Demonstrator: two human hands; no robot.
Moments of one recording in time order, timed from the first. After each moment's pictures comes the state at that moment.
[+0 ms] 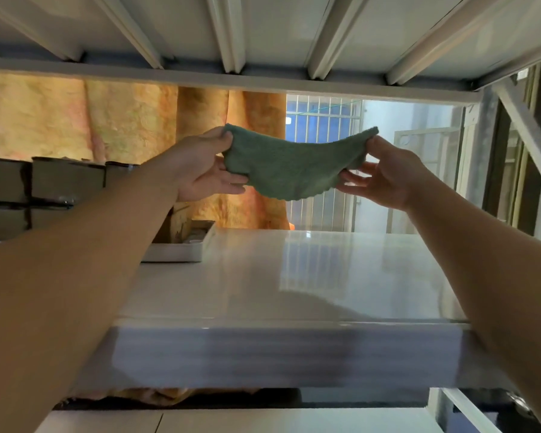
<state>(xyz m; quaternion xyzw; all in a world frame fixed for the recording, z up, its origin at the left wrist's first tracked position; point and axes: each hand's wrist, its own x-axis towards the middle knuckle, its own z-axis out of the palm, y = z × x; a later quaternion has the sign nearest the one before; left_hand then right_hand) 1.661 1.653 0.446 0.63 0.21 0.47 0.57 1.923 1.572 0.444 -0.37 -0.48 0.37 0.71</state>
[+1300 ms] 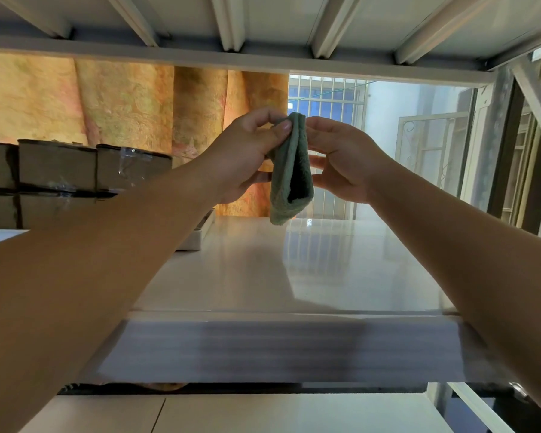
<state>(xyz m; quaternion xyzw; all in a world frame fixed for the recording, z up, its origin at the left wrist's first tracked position) 1.699 1.614 0.430 0.76 0.14 0.48 0.42 1.849 1.575 0.437 -0.37 -0.64 0.33 0.59</state>
